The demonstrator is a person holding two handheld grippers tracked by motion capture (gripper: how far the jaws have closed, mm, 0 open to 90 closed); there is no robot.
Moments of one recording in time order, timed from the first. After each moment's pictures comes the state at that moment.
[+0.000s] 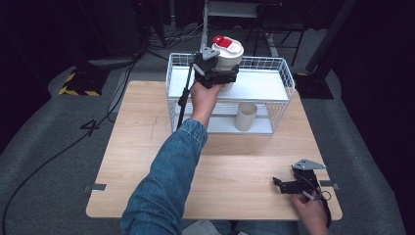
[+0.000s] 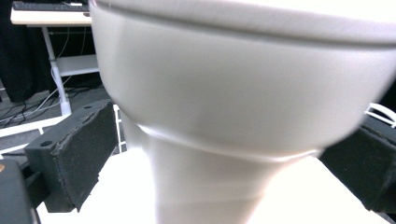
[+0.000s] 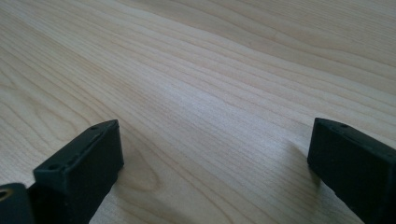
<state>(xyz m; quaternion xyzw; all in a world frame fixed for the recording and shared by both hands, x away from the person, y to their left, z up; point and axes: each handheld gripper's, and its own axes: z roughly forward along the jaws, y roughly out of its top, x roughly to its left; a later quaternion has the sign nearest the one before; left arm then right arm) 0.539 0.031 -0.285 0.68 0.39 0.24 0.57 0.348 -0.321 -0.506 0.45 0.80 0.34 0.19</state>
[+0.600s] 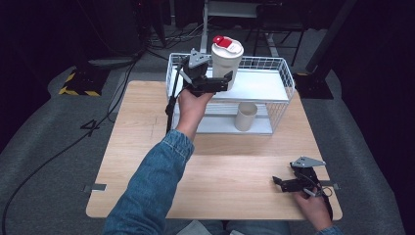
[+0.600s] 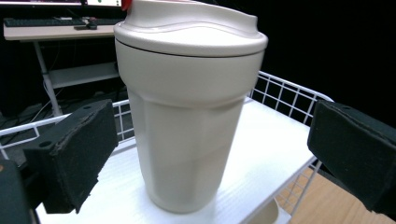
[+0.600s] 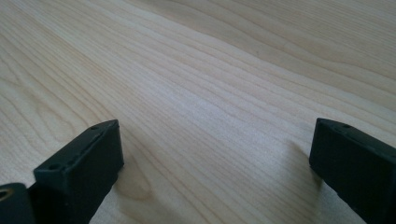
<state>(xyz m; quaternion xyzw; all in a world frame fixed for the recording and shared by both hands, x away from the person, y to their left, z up) 0.489 0.060 -0.270 0.69 0.36 0.24 0.58 0.359 -0.325 -0.506 0.42 0.82 0.35 0.18</state>
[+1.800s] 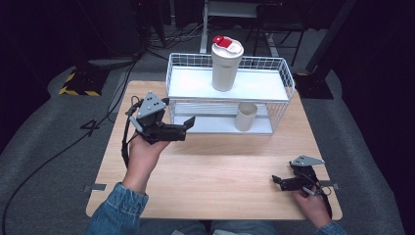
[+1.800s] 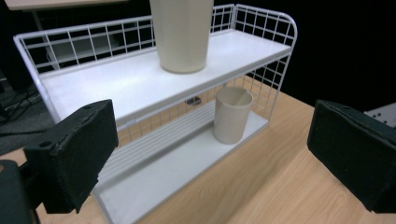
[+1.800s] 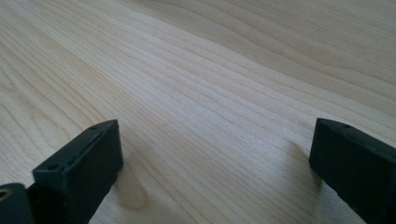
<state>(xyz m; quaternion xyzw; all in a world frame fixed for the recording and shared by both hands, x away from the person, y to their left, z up) 0.362 0.154 -0.298 0.73 0.36 0.23 0.53 0.363 -0.324 -0.506 0.42 0.82 0.34 0.18</state>
